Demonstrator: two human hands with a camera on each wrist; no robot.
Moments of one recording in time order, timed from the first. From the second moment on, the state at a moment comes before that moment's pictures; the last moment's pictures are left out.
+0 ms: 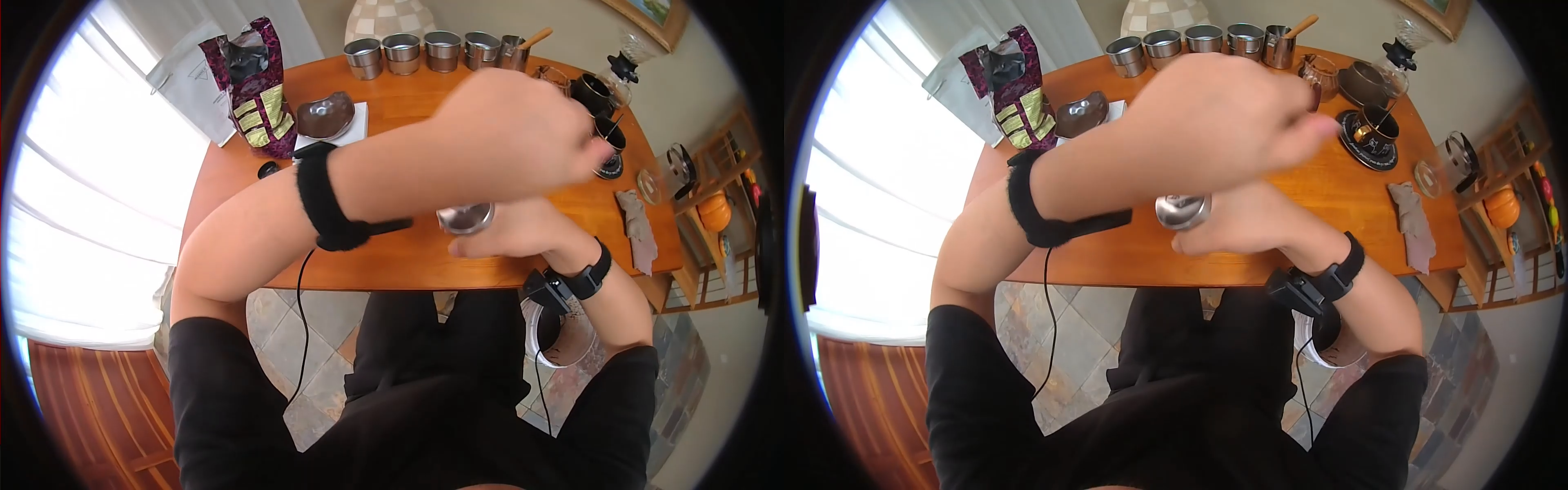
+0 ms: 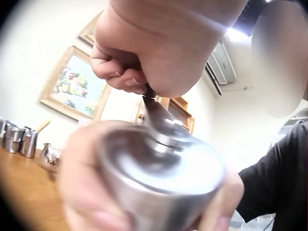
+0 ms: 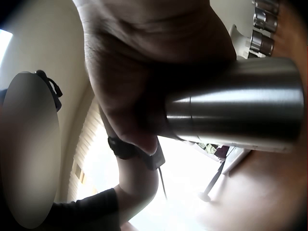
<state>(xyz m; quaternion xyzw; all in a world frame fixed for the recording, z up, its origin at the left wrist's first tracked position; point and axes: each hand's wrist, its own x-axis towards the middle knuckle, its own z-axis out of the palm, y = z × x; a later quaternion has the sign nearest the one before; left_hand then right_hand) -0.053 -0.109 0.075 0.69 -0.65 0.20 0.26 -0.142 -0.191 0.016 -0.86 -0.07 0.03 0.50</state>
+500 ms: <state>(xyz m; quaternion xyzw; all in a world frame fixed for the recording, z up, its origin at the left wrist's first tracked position) 0.004 -0.068 0.112 0.72 -0.67 0.13 0.12 -0.152 -0.218 -0.022 -0.38 -0.20 -0.02 0.90</state>
